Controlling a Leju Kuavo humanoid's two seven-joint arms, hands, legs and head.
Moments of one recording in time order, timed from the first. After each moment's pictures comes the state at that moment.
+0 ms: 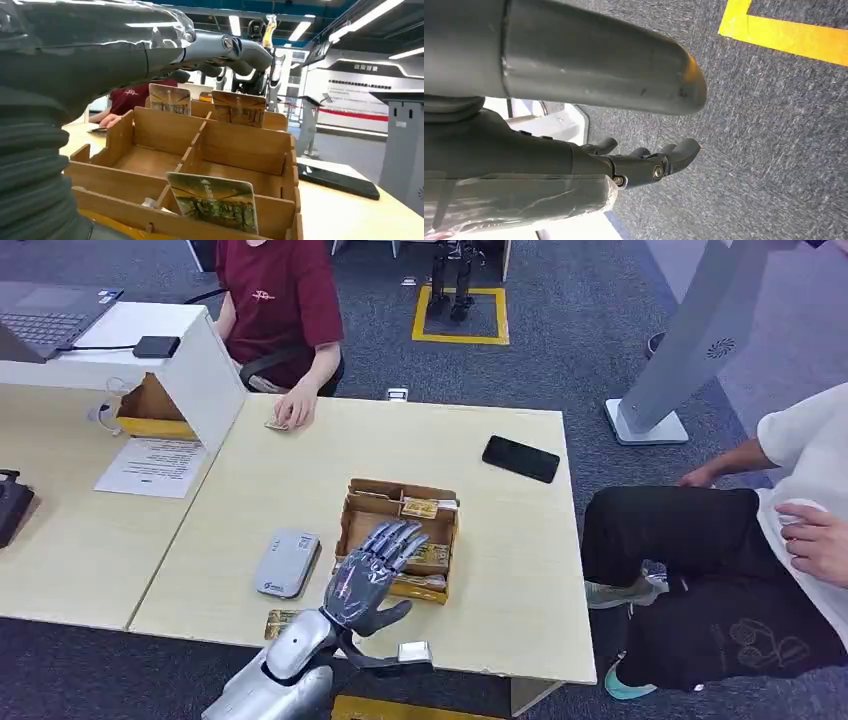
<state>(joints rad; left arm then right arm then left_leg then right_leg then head) -0.28 -0.01 -0.68 -1.08 -1.22 0.61 -0.27 -0.09 0.08 -0.88 -0.20 1.42 -0.24 0.02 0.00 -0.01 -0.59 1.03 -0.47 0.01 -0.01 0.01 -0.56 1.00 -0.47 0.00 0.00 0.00</state>
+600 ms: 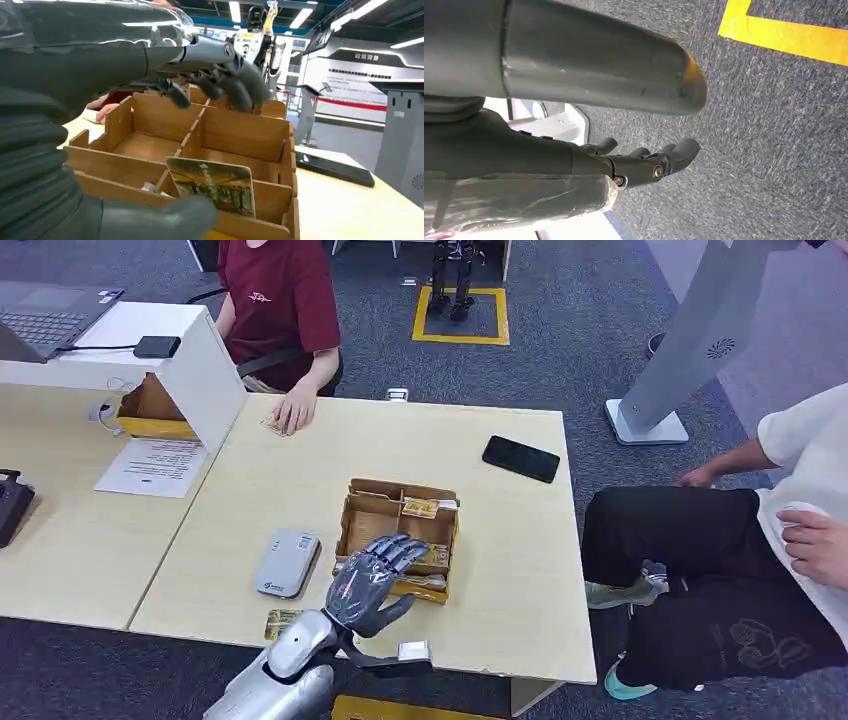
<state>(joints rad) -0.28 -0.02 -0.68 -1.06 -1.17 0.58 -0.30 -0.09 0.08 -0.89 -0.20 1.42 -0.24 0.02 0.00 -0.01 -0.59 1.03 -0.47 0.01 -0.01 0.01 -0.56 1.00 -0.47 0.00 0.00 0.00</state>
